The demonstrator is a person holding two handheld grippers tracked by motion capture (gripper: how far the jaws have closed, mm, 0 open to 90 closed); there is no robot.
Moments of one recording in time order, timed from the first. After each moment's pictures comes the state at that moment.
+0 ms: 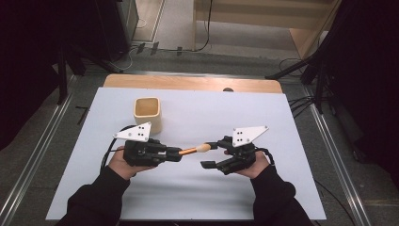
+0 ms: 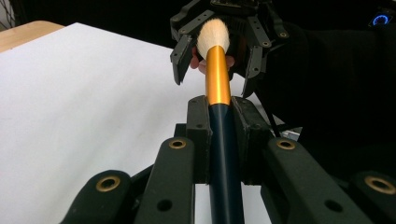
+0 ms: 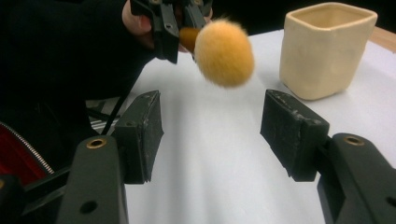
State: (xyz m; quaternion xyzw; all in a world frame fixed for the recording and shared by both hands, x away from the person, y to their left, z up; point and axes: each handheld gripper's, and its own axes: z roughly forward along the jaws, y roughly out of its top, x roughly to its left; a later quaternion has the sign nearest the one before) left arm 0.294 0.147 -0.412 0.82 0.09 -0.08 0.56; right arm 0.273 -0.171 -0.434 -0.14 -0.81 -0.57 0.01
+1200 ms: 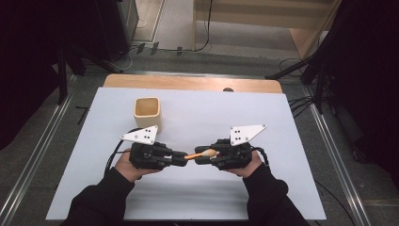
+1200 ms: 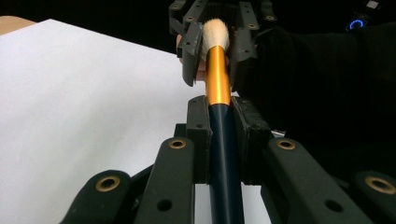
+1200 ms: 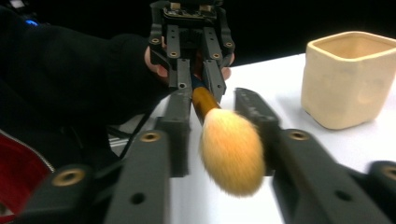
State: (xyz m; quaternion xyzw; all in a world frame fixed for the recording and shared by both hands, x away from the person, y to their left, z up) left arm 0.291 0.134 -0.420 0.82 0.08 -0.11 0.56; right arm 0.271 -0.159 -0.426 -0.12 -0.79 -0.61 0.03
